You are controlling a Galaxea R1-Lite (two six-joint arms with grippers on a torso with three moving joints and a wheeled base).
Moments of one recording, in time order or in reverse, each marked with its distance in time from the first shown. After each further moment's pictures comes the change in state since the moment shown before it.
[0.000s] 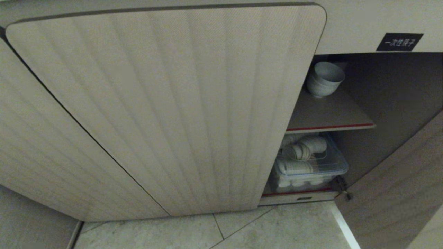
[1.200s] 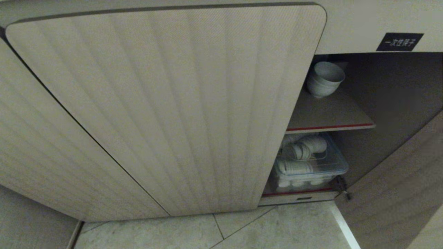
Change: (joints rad) left arm 0.000 0.000 0.000 0.000 0.000 0.000; right arm 0.003 -0.025 0.008 0.039 0.004 0.018
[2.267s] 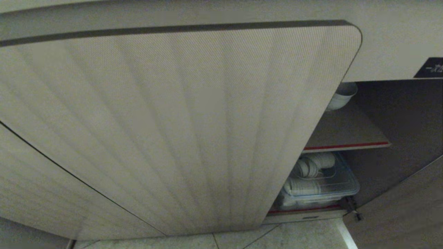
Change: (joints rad) left arm 0.000 0.000 0.000 0.000 0.000 0.002; right arm 0.004 0.001 0.003 0.000 0.000 -0.006
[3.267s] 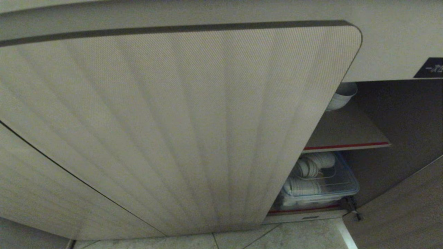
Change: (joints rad) left arm 0.000 0.000 0.000 0.000 0.000 -0.002; right arm 0.001 0.032 0.028 -0.098 -0.004 0.039
